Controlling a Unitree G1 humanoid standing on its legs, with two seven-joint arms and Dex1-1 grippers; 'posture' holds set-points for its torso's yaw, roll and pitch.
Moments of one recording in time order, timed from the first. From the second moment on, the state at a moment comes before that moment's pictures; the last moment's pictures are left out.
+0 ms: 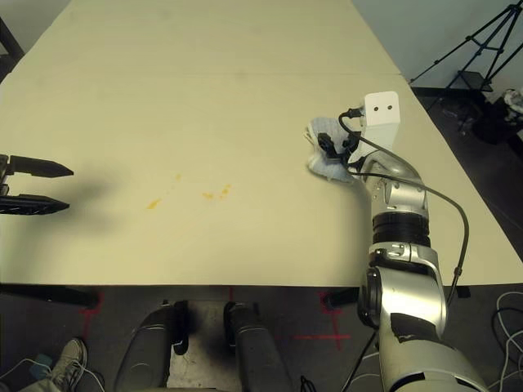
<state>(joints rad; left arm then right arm) -0.60 1.18 0.07 0.20 -0.47 0.63 -1.61 -0.87 -0.56 -0.22 0.72 0.18 0.40 0.36</state>
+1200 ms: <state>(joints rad) -0.69 1.19 0.02 0.18 -0.38 0.40 -1.60 -0.63 -0.47 -0.04 -0.42 0.51 1.32 0.45</state>
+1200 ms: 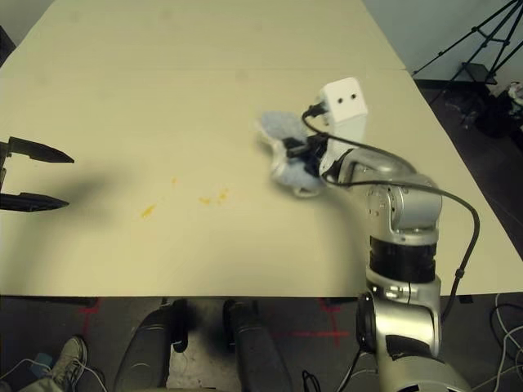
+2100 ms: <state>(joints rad) -0.73 1.17 0.02 0.21 -0.37 0.43 -1.60 -0.64 -0.35 0.19 -0.13 0.45 1.06 0.49</state>
